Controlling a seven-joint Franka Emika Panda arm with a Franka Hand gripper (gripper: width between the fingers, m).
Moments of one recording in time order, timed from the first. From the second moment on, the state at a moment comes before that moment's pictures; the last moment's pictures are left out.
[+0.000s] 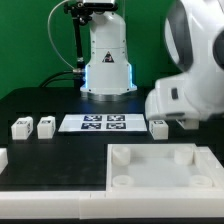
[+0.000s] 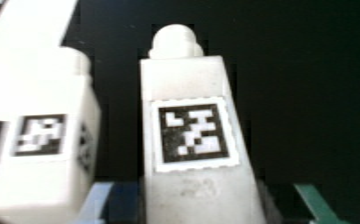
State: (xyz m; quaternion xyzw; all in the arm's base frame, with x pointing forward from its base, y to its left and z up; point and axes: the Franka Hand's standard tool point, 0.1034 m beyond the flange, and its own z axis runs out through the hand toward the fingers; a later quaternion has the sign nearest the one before) arm 0.423 0.158 0.055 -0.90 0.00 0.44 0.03
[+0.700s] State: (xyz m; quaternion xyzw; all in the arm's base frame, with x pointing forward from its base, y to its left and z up) arm 0.475 0.140 0.093 -0.96 -0.01 0.27 0.05
